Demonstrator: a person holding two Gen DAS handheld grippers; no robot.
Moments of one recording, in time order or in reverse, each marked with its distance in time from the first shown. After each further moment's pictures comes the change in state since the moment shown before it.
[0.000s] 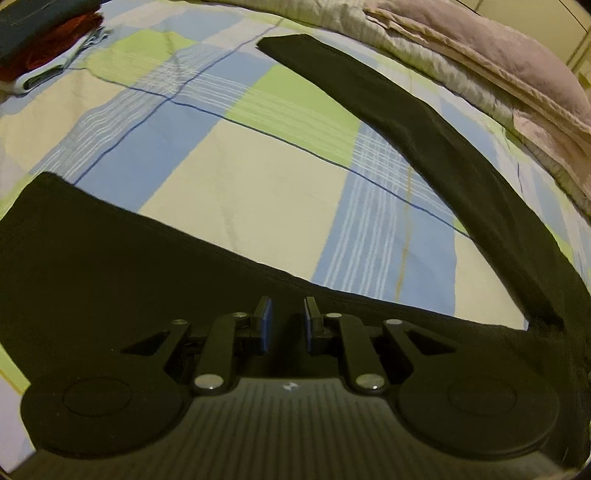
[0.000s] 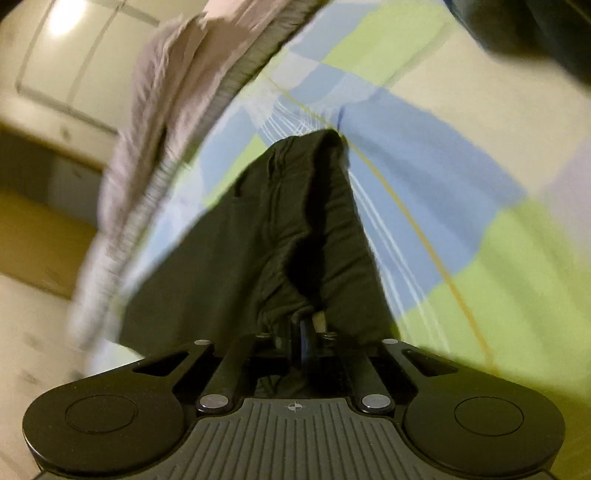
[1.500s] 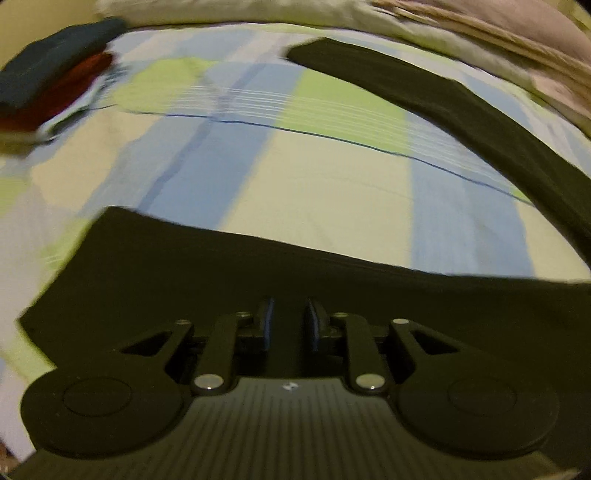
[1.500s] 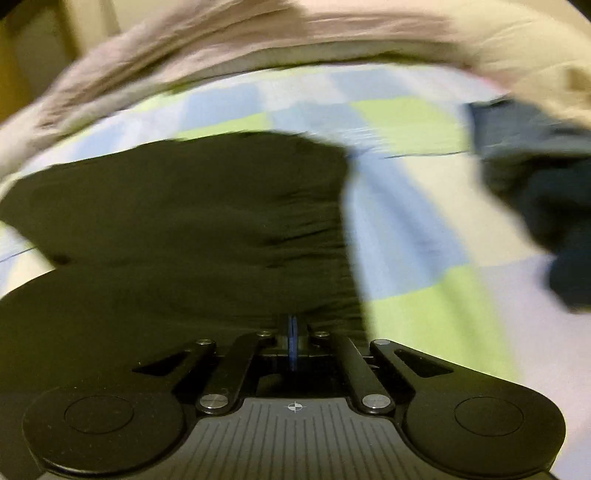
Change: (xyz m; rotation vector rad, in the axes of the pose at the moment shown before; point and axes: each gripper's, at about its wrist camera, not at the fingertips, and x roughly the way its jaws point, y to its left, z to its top) left arm 0.001 0.052 -0.010 0.129 -0.063 0.161; right arm -0.009 0.084 -0.086 -0.434 -0.082 -0.526
